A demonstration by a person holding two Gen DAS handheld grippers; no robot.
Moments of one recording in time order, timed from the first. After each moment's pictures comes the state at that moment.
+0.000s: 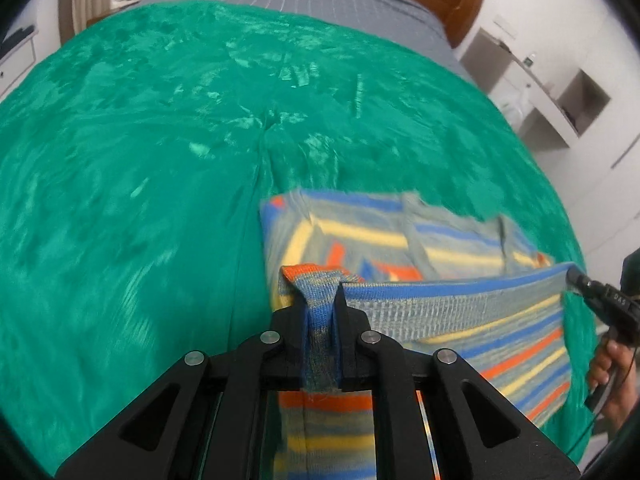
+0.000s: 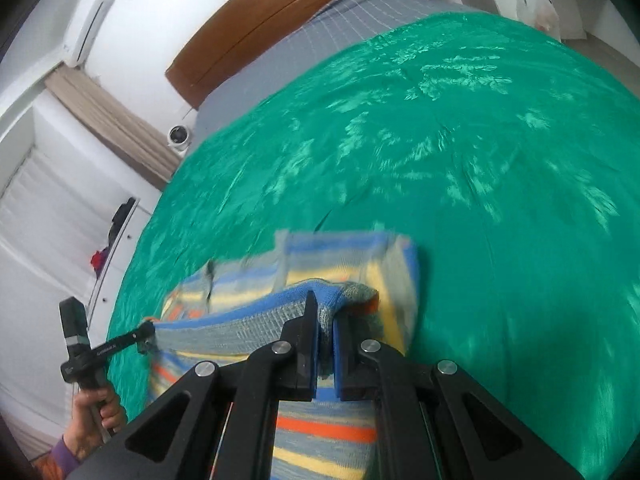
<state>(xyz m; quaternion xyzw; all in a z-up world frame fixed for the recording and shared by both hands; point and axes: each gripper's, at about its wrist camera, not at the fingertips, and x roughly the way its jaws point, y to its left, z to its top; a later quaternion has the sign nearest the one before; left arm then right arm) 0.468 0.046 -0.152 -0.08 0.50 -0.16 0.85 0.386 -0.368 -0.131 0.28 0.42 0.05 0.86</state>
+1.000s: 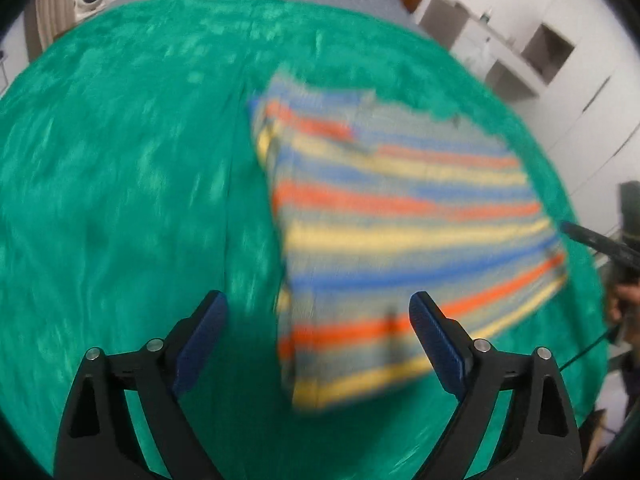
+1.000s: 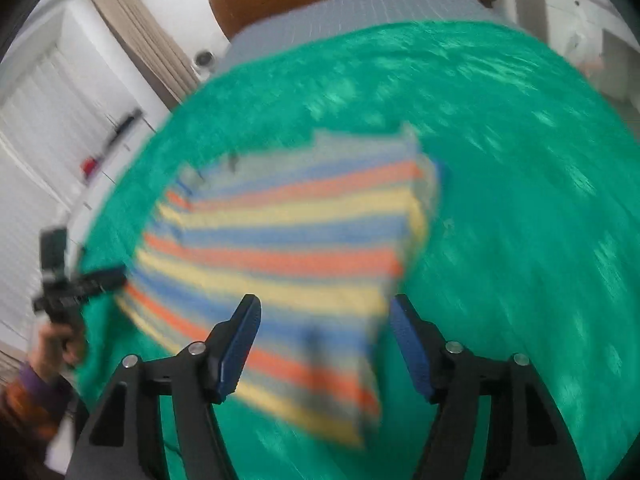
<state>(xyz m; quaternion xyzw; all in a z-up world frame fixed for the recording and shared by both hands) 0.344 0.072 -0.164 -0.02 0.52 -0.21 0.83 0.282 -0.321 -0.116 0.13 0.50 0.10 0.85</state>
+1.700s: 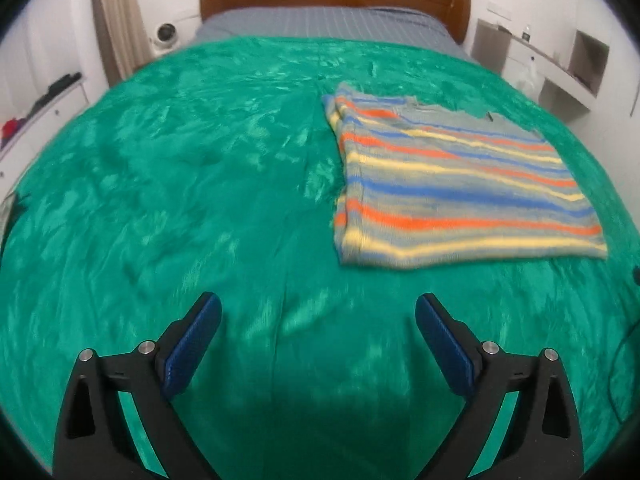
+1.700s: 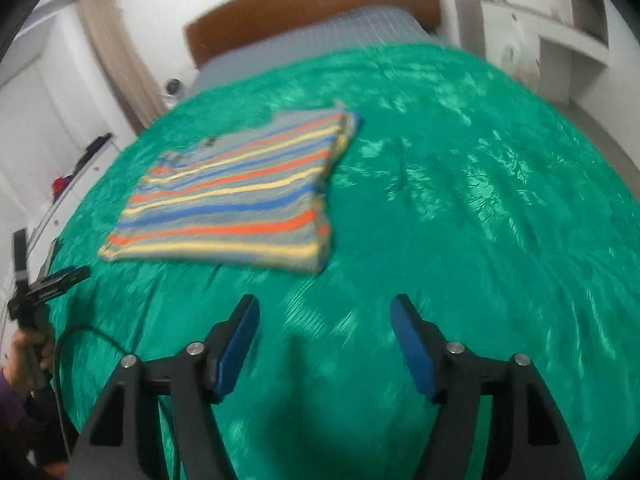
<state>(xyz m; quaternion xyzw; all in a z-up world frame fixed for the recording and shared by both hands) 0.240 0.085 -0.166 0.02 0.43 -0.08 0.90 0.124 -0.317 -0.126 0.11 0.42 0.02 0.90</state>
